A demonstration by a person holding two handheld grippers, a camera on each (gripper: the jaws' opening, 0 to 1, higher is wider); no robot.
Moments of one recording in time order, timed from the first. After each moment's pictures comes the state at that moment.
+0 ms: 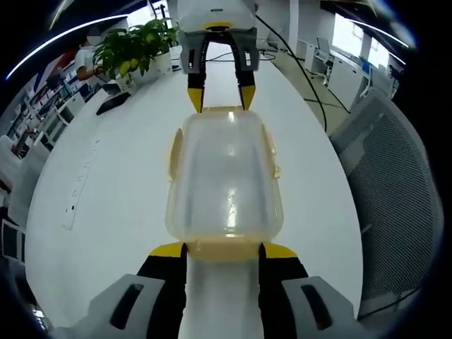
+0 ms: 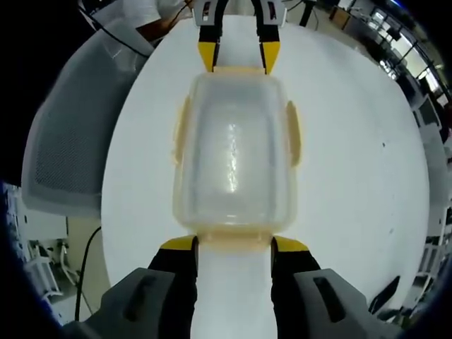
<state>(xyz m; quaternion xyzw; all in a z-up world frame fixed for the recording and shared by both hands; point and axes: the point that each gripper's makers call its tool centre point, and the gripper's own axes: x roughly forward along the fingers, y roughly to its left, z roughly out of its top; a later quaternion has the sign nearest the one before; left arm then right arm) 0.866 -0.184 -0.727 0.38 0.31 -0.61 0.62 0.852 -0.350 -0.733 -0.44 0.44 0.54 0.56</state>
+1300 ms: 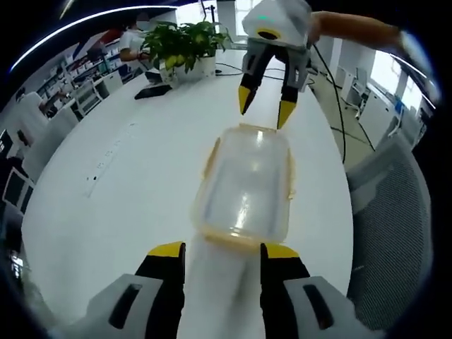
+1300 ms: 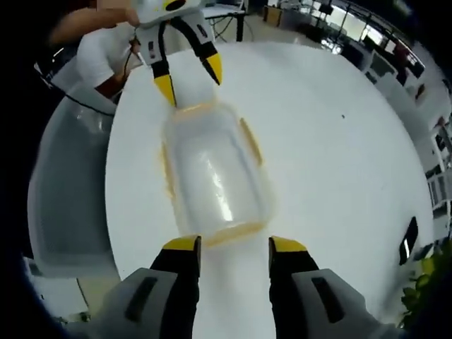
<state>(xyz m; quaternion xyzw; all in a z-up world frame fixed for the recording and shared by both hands) 0.876 -0.175 -0.701 0.29 0.35 -0.53 0.71 0.853 -0.349 -0.706 -0.30 0.45 0.45 0.71</state>
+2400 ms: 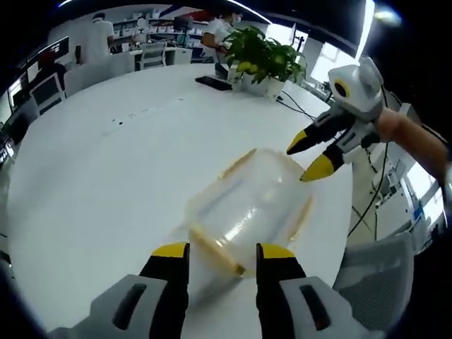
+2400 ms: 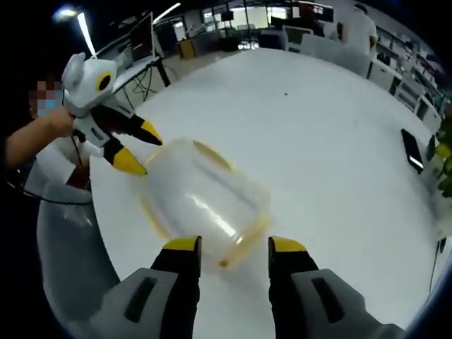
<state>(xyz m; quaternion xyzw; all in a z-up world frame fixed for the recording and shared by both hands) 0.867 -0.187 -0.717 0.08 0.43 -0.41 0.80 0.852 -0.343 -0.719 -0.08 0.47 0.32 0.82</state>
